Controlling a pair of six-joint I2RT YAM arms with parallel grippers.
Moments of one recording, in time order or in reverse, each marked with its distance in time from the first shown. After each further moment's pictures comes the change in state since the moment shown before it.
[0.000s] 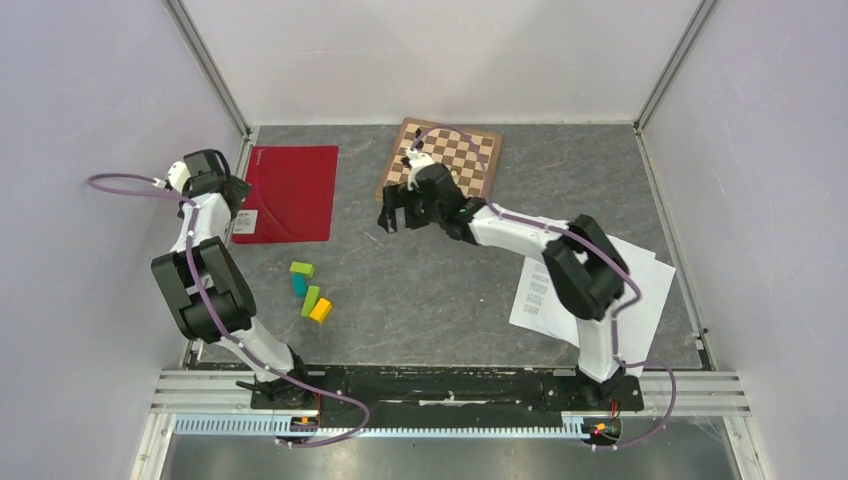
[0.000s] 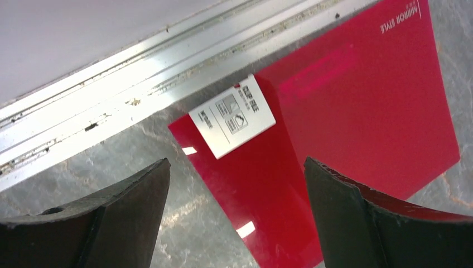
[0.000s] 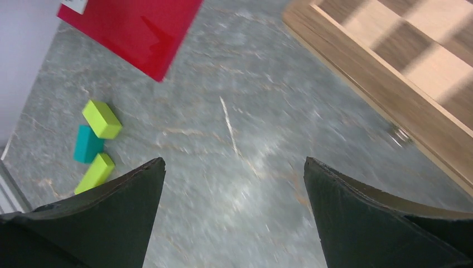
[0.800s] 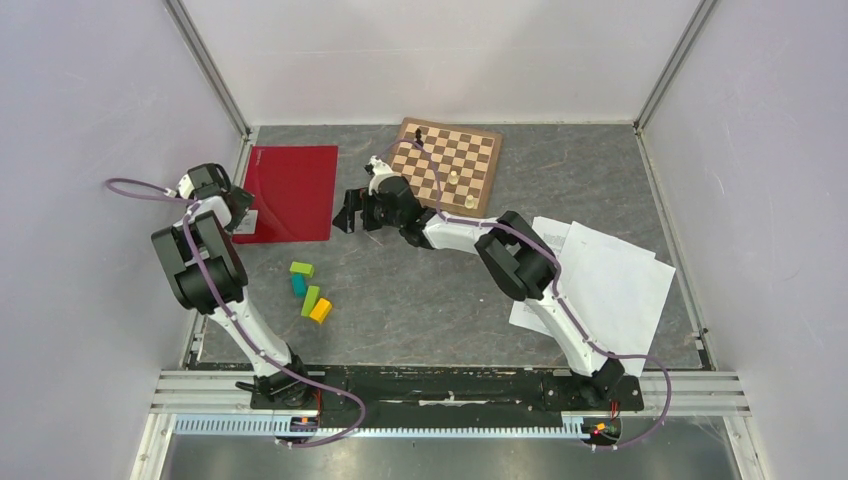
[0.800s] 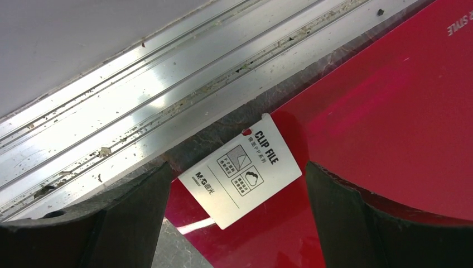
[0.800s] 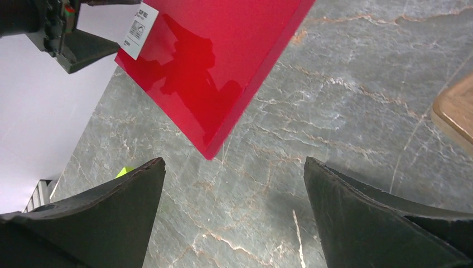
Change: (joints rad) left arm 0.078 0.242 0.002 0.213 0.114 0.062; right arm 0.071 0.540 0.433 0.304 -0.120 0.162
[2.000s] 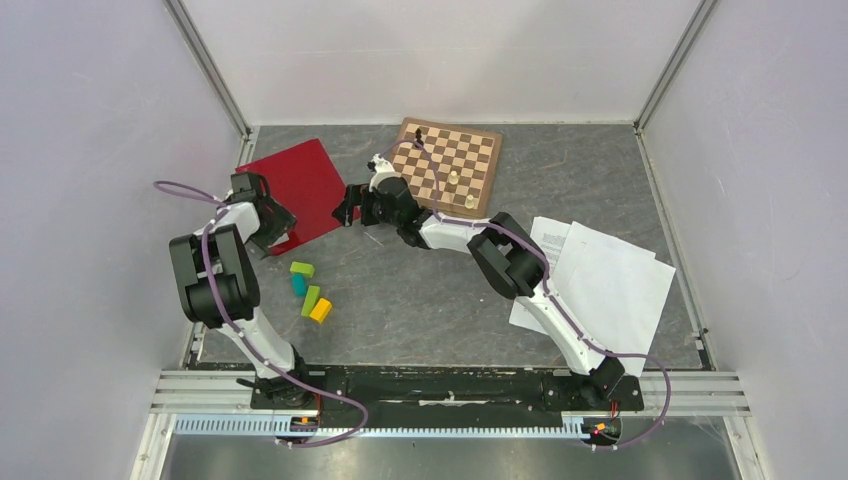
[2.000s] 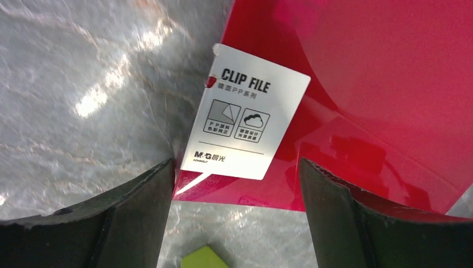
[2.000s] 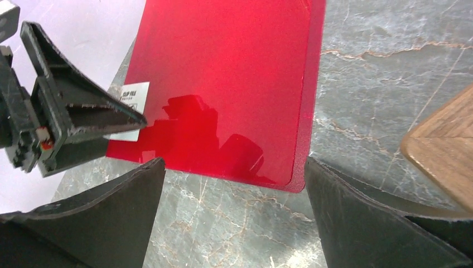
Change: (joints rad) left arm -0.180 -0.142 -0.160 -0.185 0.053 0.003; right arm -0.001 0.117 0.117 0.063 0.060 0.031
